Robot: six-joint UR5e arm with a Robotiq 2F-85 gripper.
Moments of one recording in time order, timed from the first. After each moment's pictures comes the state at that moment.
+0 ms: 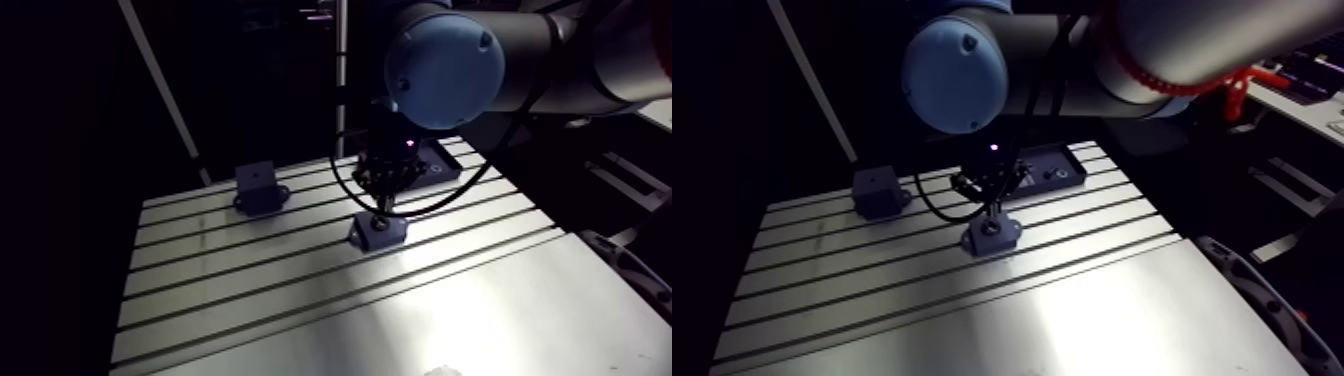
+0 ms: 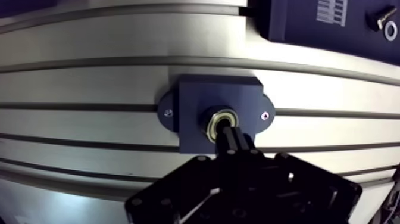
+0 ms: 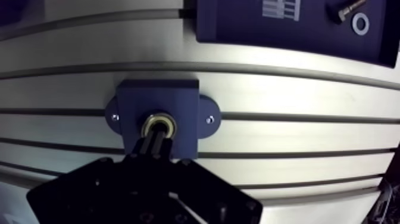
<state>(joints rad) -0.34 -1.25 1.92 -2.15 -1.60 -1.95</state>
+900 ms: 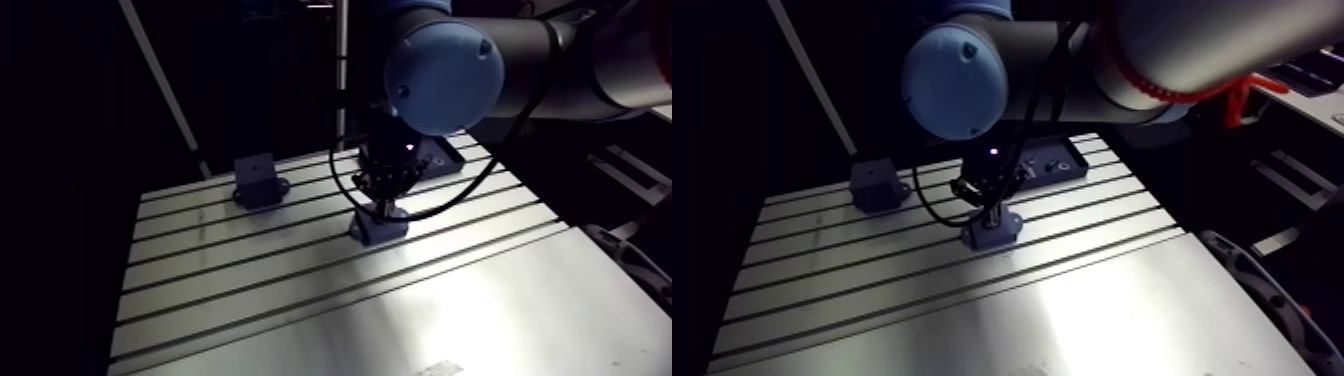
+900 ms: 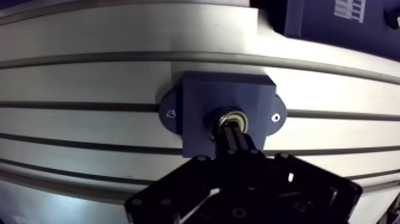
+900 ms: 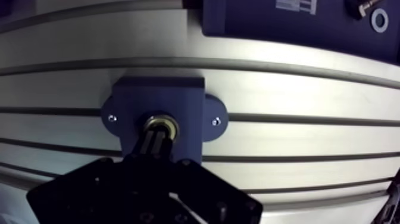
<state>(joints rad) -0.34 -1.22 1.93 -2.16 -1.59 -1.95</state>
